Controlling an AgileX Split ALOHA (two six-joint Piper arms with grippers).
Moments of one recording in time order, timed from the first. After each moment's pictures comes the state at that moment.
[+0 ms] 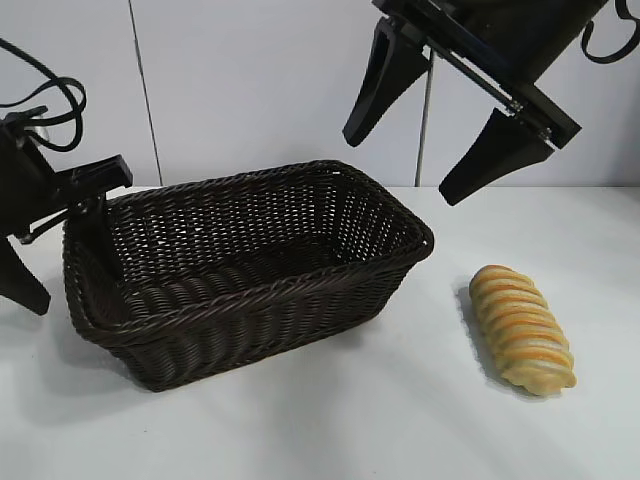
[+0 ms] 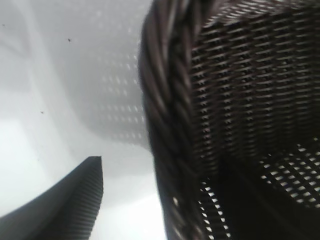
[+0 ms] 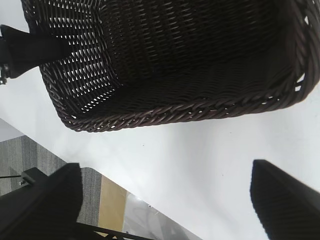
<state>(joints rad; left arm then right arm) -0.20 1.84 -1.04 -0.47 0.60 -0.09 0.26 1.73 -1.37 0.60 1.08 -0.15</state>
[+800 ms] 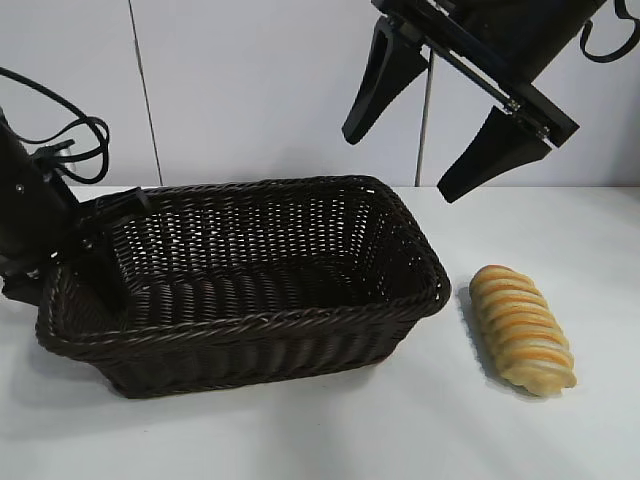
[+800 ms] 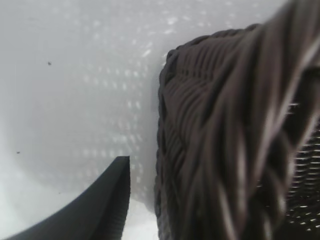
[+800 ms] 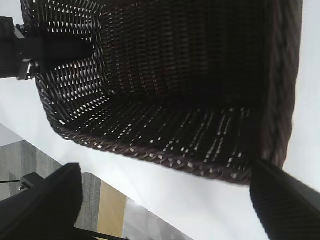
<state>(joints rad) -0.17 1.92 -1.38 -0.46 1.03 0.07 0.26 1.73 -1.37 0.60 1.08 -0.15</state>
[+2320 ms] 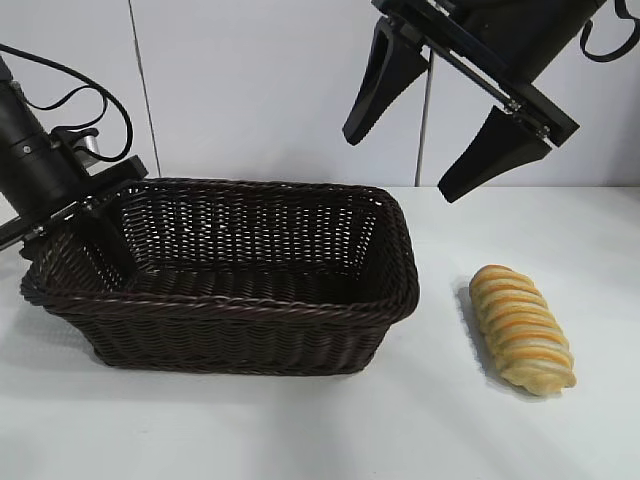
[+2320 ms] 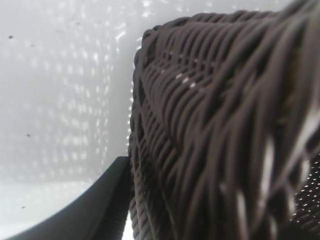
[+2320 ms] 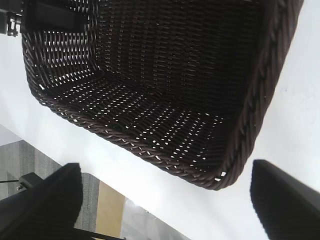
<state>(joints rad) -0.04 2.16 -1.50 -0.55 1.12 0.19 0.26 1.73 -1.37 0.60 1.07 -0.16</state>
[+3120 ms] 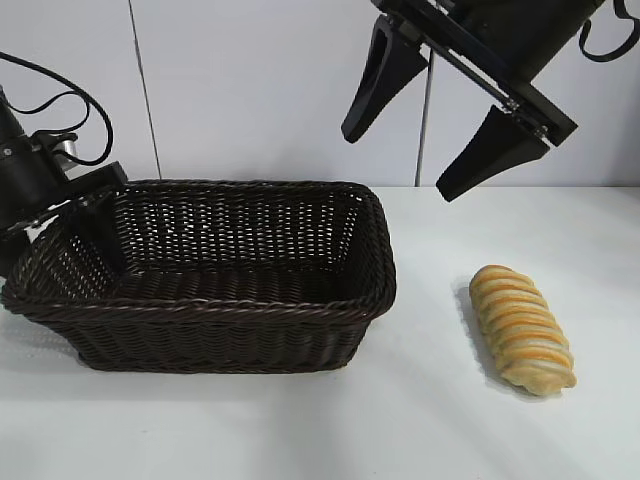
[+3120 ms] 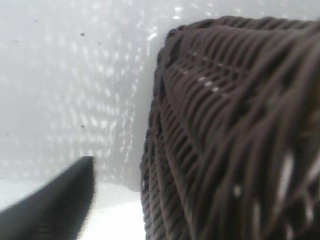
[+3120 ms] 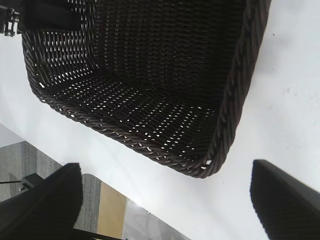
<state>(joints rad) -0.03 2.15 -1.50 -0.49 1.14 0.12 0.26 1.73 -1.37 0.60 1.07 -0.16</state>
